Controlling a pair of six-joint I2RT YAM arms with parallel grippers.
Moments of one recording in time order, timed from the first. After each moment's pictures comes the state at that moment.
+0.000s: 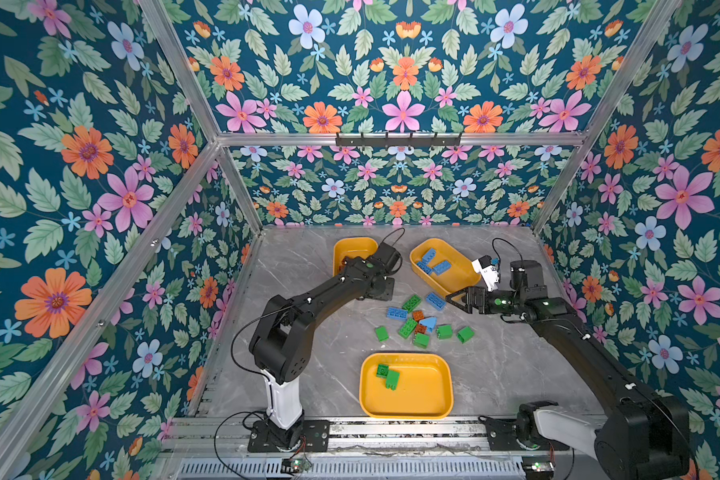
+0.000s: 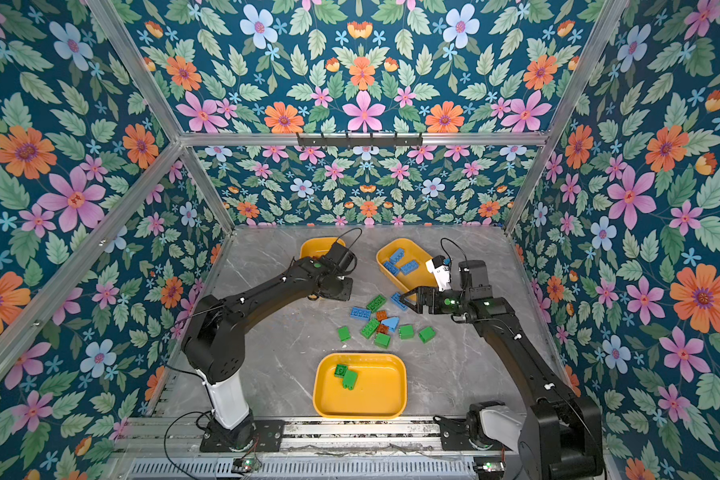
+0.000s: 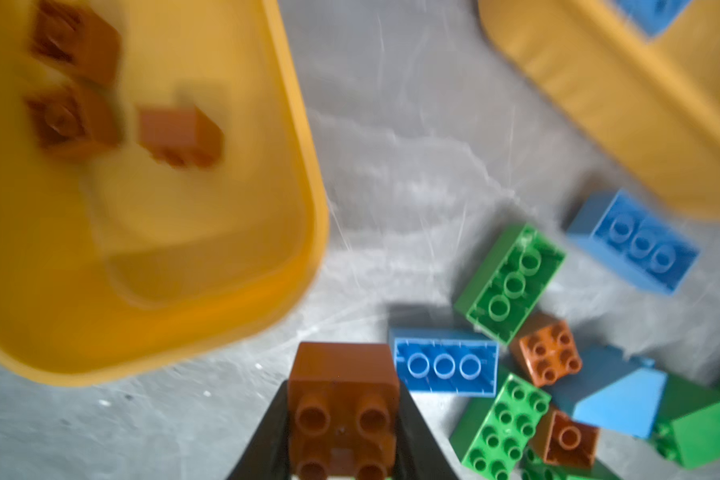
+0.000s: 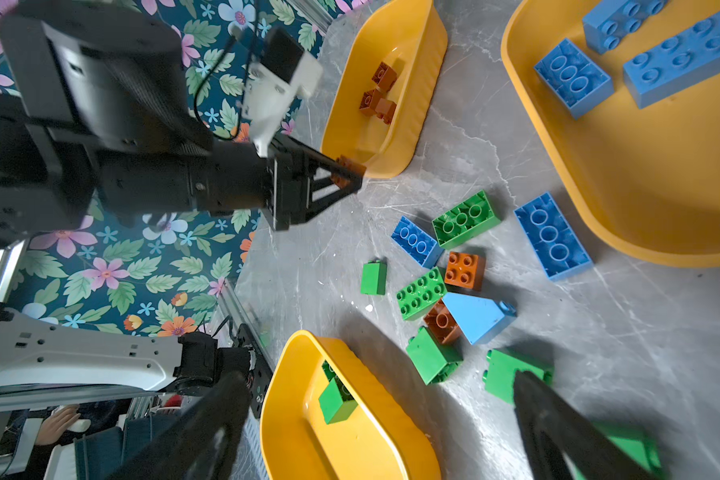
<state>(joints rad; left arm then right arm) -0.64 1.85 1.51 -0.77 -0.15 -0.38 0.14 1.17 0.86 -0.43 -0.80 0.30</state>
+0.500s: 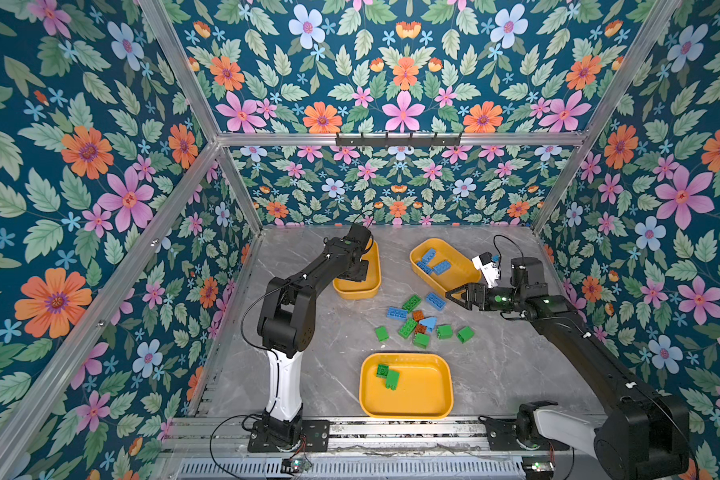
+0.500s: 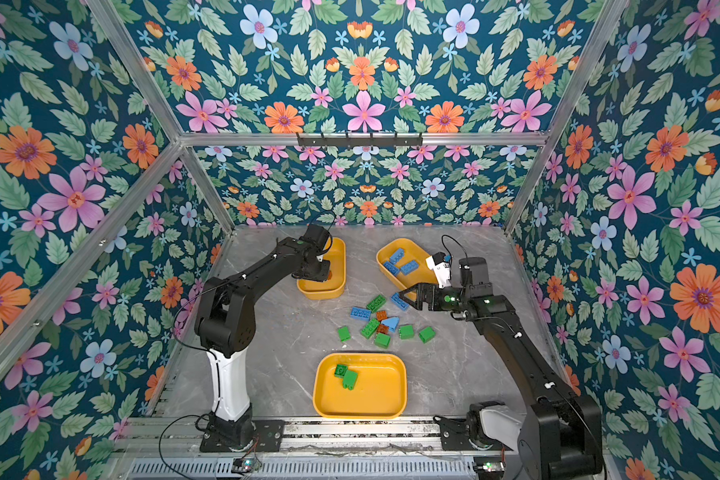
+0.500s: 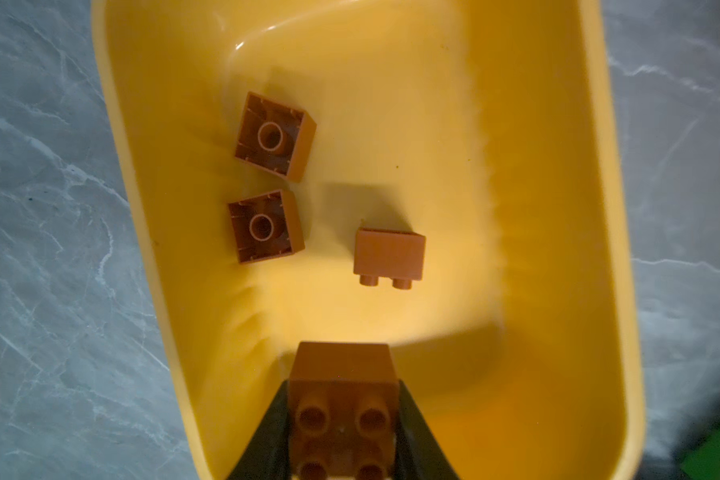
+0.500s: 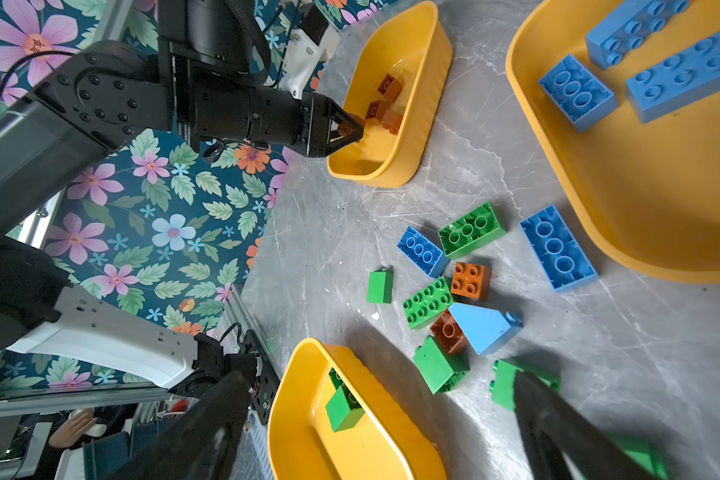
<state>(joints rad) -0.43 2.05 1.67 -0.82 -0.20 -0.18 0.14 1.18 0.89 -0.42 -0.81 0.31</state>
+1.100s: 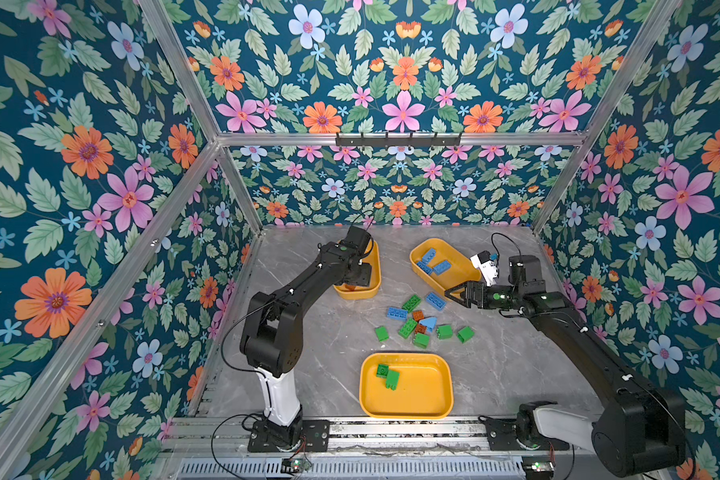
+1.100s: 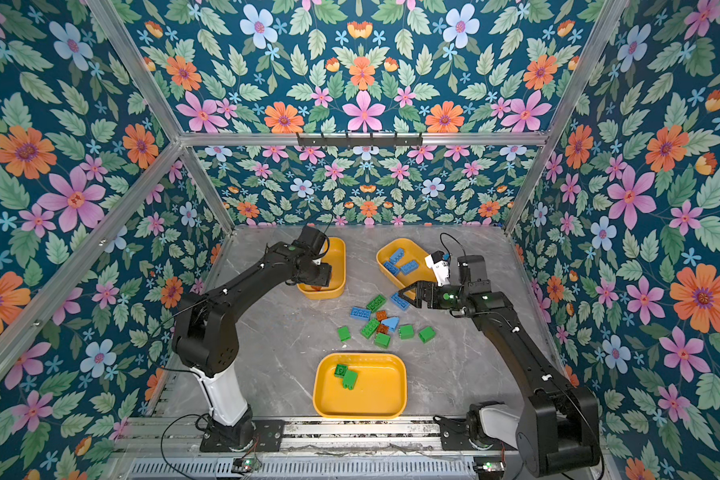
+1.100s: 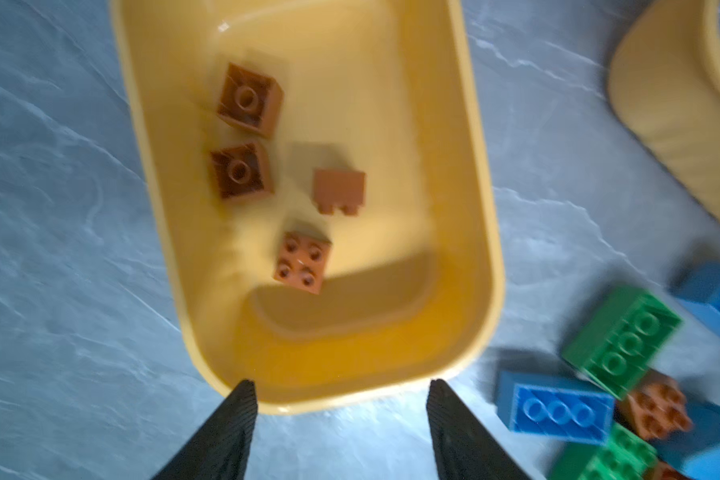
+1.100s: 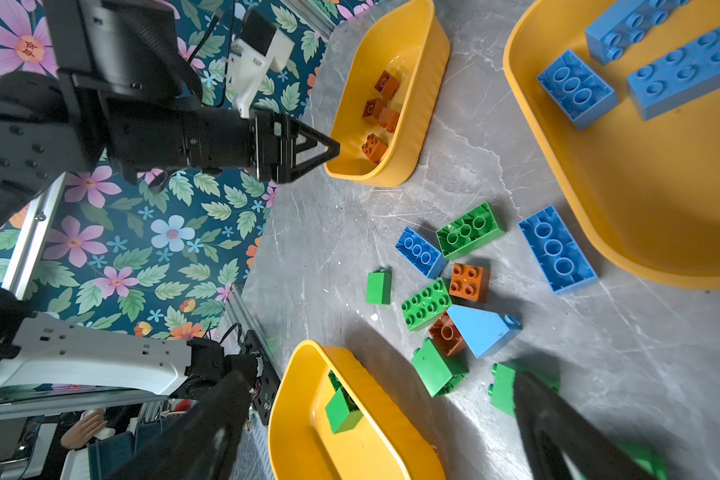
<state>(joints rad) -0.51 1.81 1.49 -0.82 -0.10 -0.29 0.14 1.22 0.91 -0.43 -0.81 0.31</state>
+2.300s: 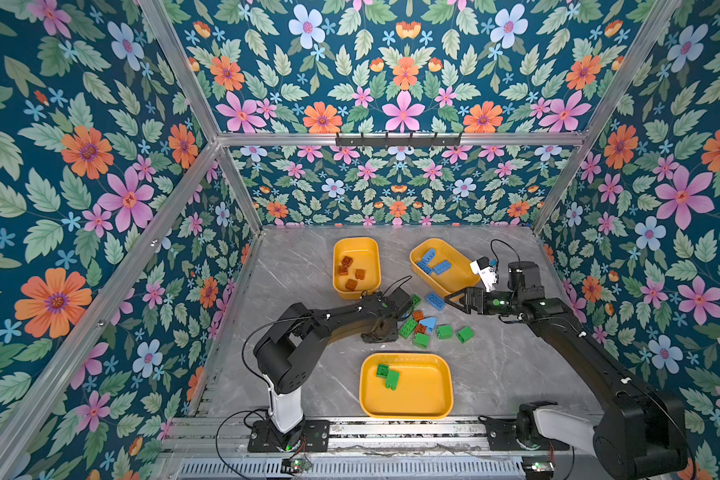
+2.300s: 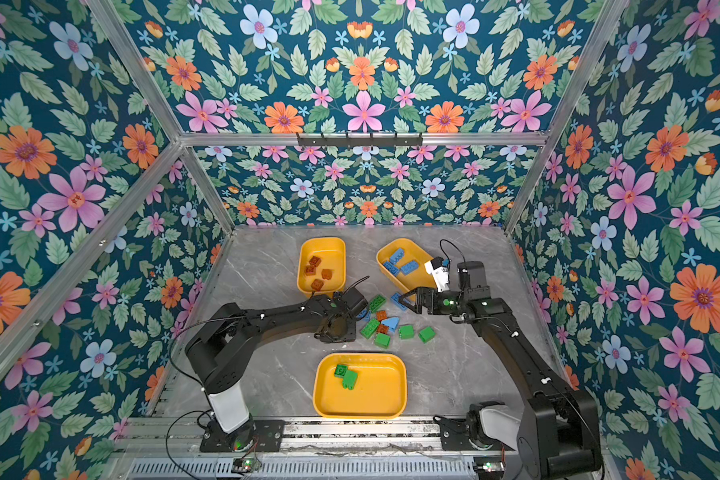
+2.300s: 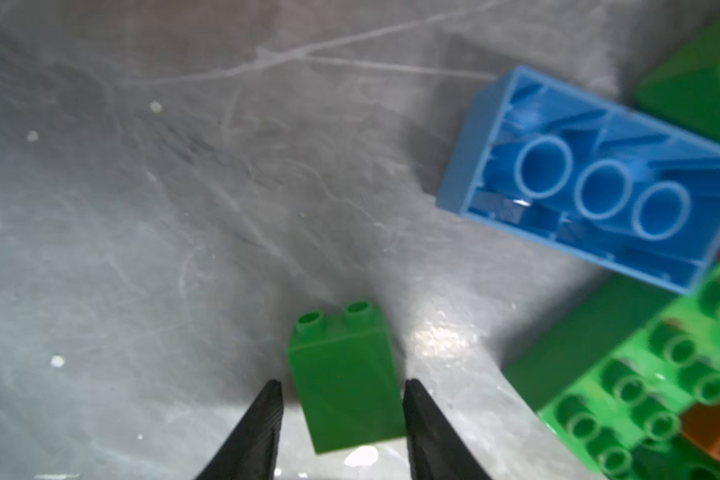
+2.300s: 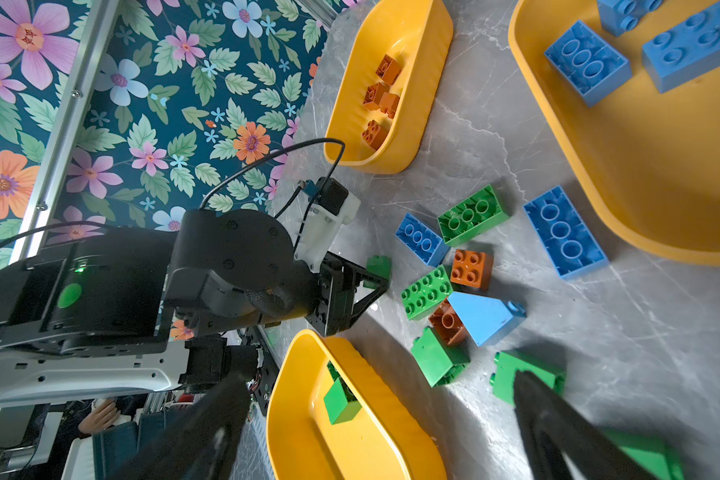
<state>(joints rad) -0.87 1.83 1.14 -0.69 -0.19 -0.88 0.14 1.19 0.84 -0.39 -0.83 0.31</state>
